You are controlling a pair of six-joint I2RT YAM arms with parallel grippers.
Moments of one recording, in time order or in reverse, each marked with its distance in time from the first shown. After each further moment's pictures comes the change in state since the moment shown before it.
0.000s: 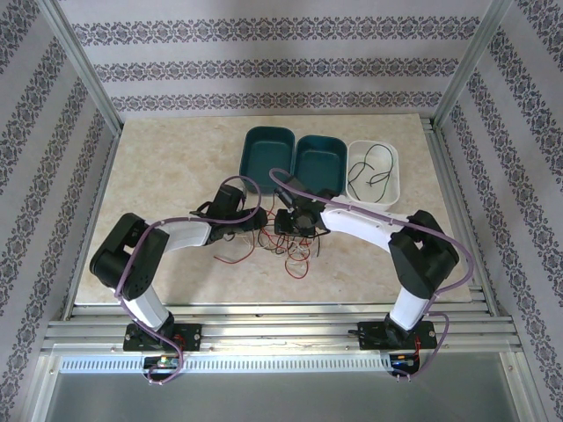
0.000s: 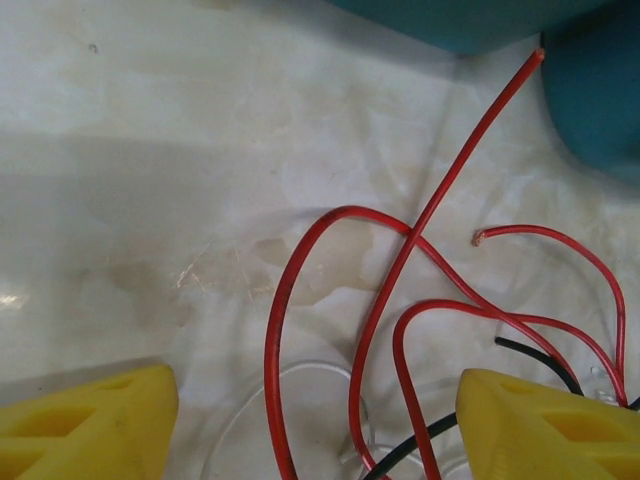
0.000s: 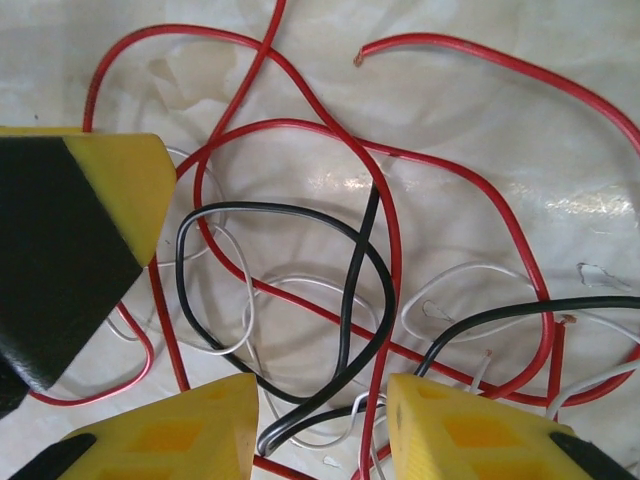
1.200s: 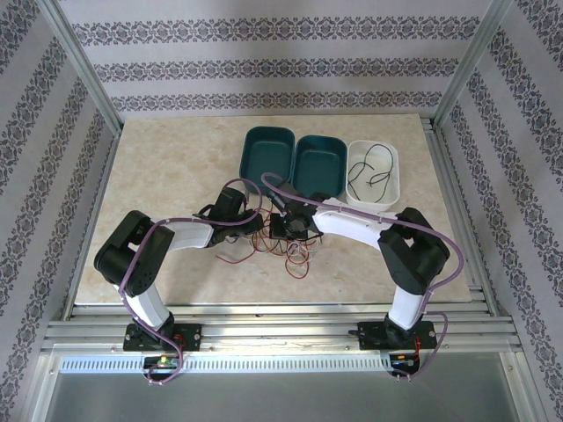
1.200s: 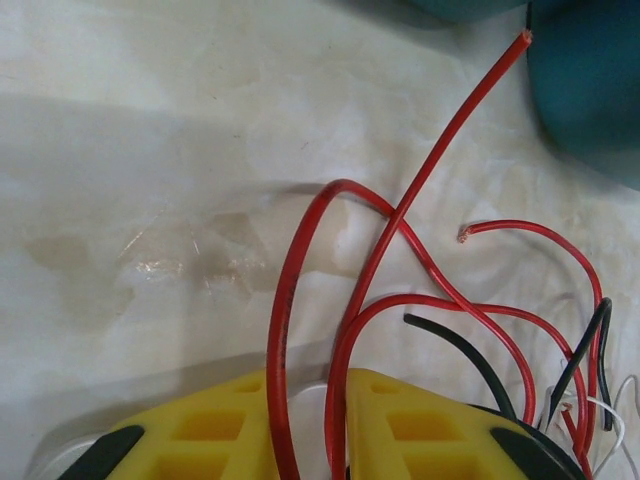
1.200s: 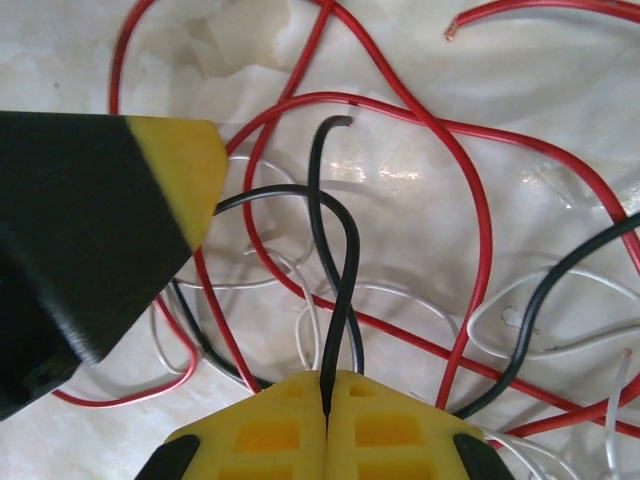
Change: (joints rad) left arm -0.014 0.031 -0.024 0.071 0.051 -0.068; right arm 0.036 0.042 0.008 0.053 -0.027 0.018
